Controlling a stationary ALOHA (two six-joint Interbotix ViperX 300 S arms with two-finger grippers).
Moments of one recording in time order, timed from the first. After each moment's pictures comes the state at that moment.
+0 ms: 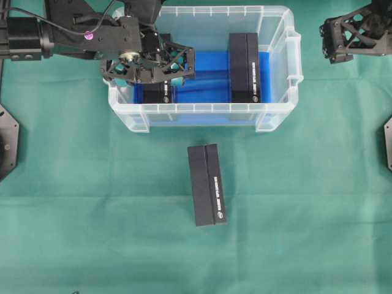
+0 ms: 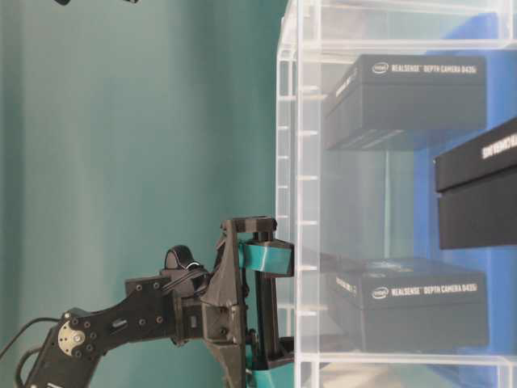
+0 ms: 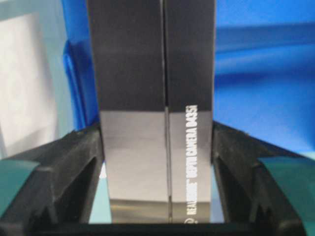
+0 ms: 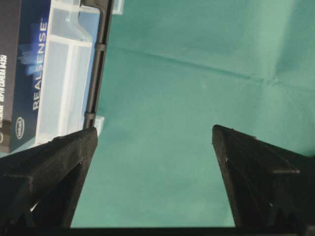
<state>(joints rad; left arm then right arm) 0.23 0.13 0.22 0.19 1.03 -1.42 -0.35 -0.47 0.50 -0.20 1.23 1.23</state>
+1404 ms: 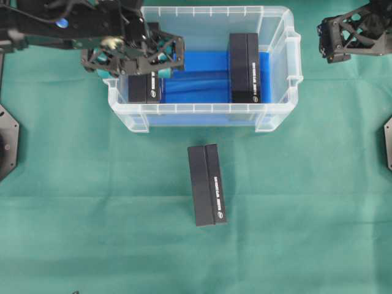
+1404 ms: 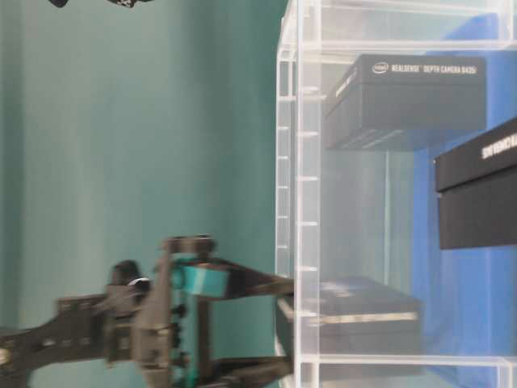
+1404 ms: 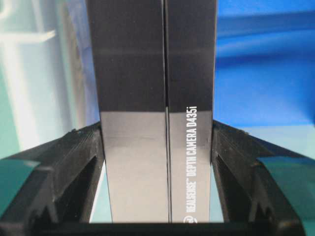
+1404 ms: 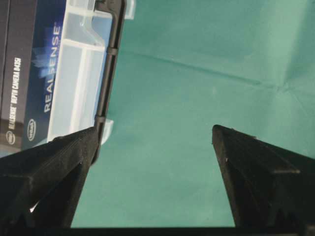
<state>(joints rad) 0.21 0.02 0.14 0.19 1.24 -1.41 -0.35 -0.47 0.50 -0.20 1.20 1.23</state>
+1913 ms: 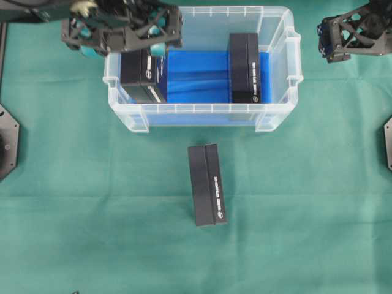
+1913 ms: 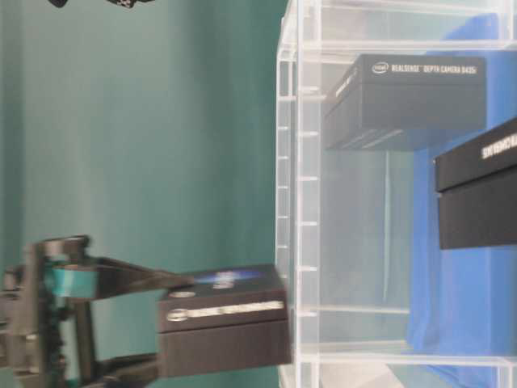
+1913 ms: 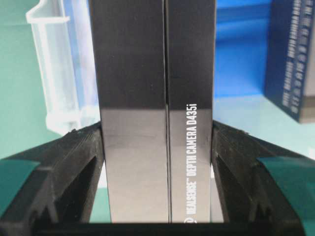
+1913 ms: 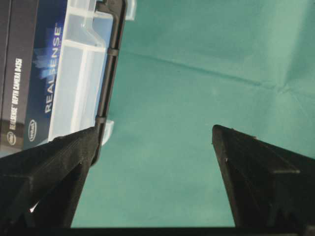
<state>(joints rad) 0.20 -0.02 -0.08 0.19 1.44 -1.36 -0.35 -0.47 0.50 -0.20 1.20 1.23</state>
